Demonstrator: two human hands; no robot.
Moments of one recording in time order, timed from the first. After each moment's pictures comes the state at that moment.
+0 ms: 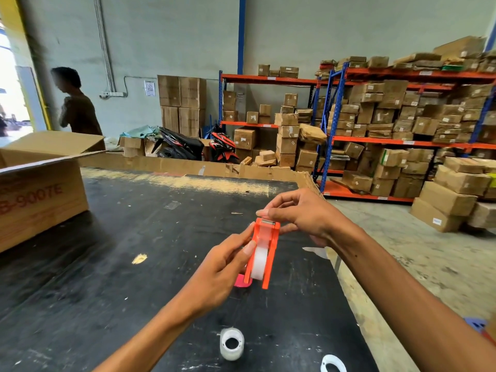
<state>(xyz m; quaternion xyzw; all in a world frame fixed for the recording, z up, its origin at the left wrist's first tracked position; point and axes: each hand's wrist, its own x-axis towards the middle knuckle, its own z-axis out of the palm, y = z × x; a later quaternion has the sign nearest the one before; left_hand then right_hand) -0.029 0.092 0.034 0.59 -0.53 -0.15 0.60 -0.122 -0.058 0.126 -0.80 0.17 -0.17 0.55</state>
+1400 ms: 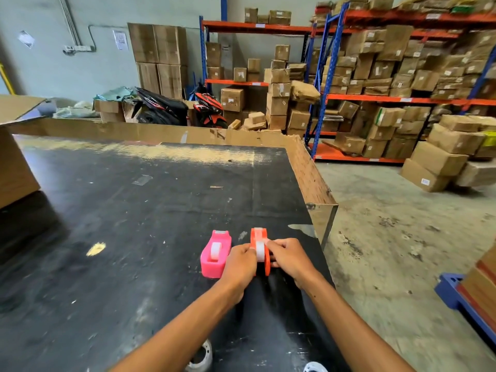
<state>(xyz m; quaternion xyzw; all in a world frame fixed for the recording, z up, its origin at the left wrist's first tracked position) -0.023 -0.054 -0.049 0.72 -0.21 -0.33 0.58 -0.082 -0.159 -0.068 -0.71 0.38 -0.18 0.57</state>
